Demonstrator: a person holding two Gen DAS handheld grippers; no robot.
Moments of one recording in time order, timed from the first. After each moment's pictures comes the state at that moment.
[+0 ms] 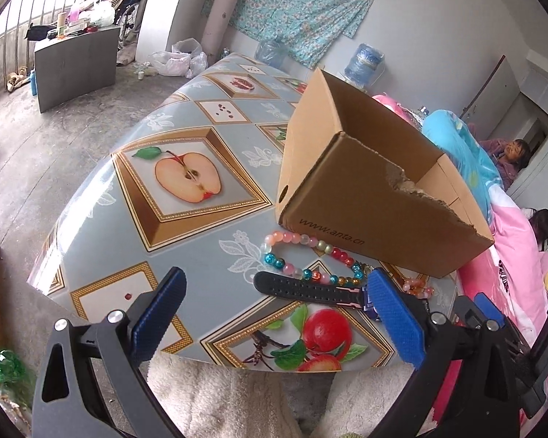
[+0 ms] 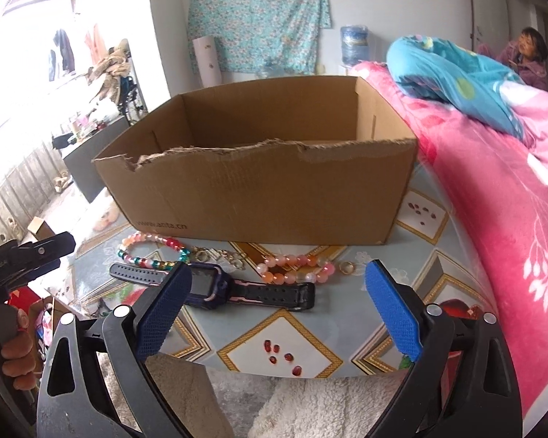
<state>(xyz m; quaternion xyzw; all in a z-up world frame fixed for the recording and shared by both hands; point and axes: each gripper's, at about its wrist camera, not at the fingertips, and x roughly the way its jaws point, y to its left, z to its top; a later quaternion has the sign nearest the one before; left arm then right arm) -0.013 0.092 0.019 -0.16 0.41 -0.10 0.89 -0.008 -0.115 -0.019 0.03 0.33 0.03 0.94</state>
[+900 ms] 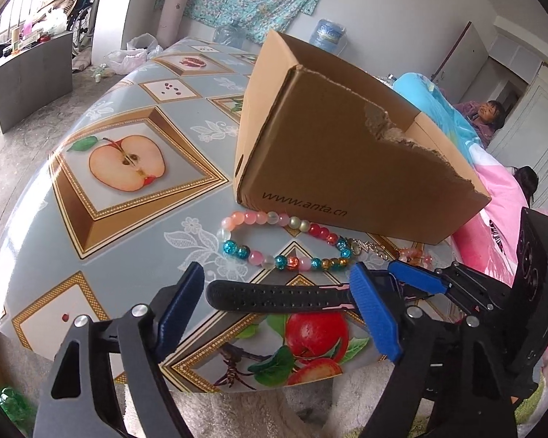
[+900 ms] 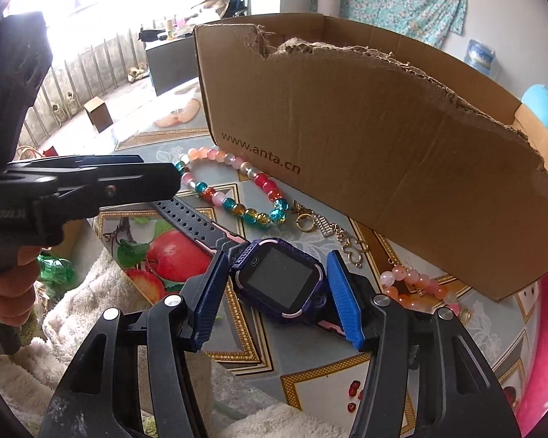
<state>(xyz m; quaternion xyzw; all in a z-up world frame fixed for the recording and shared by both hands) 0.008 0.065 -0.015 -0.12 0.43 -0.17 0.88 0.018 -0.043 -0.074 -0.11 0.41 0.19 0.89</state>
